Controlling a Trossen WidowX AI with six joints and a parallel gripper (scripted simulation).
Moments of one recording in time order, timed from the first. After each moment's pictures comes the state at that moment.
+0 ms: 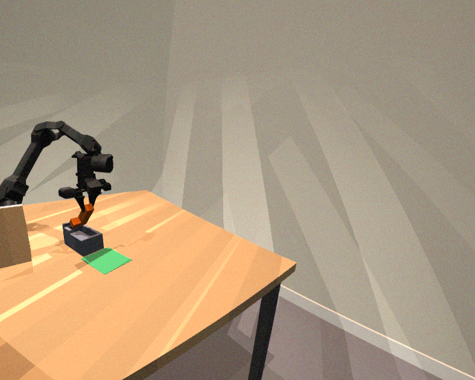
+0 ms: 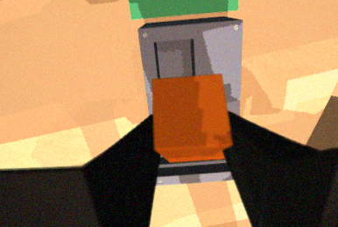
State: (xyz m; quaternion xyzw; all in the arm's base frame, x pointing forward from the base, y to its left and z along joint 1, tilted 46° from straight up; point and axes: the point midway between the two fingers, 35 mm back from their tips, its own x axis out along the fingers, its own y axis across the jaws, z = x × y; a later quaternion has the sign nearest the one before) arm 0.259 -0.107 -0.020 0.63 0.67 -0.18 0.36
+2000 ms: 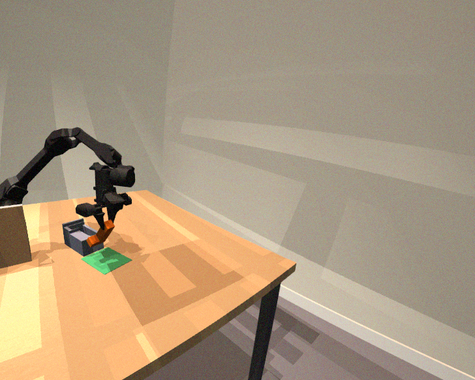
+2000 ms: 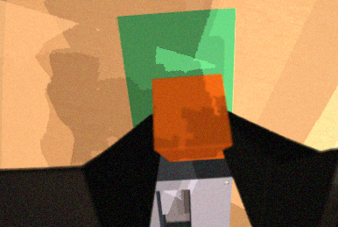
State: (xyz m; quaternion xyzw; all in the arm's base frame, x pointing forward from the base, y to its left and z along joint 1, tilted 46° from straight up) arm 0.287 -0.192 -0.134 0.63 0.66 -0.18 0.37
